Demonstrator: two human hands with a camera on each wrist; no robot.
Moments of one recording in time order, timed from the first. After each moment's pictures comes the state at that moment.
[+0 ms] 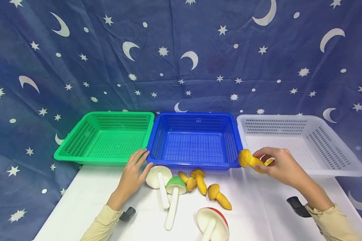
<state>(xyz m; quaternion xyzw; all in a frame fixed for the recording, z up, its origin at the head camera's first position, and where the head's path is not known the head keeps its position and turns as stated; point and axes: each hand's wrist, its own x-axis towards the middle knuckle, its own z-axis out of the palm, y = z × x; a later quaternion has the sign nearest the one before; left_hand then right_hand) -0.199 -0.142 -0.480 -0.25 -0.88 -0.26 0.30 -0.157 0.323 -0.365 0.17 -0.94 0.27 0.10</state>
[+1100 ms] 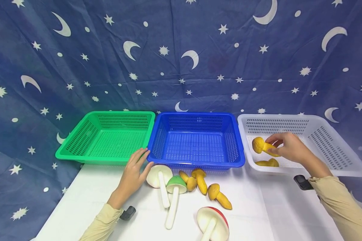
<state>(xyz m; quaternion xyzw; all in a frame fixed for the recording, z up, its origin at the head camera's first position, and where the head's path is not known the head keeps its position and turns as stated) -0.199 -0.142 -0.480 -0.25 -0.88 -0.26 0.30 -0.218 0.378 -0.373 0.12 -0.96 0.24 0.01</state>
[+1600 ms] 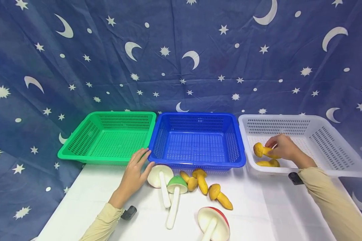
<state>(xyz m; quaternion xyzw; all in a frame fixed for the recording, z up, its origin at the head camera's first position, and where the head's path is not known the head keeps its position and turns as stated) -0.198 -0.142 -0.479 -0.26 -0.88 -0.25 0.31 -0.255 0.398 -0.418 0.10 -0.95 0.27 -0.07</state>
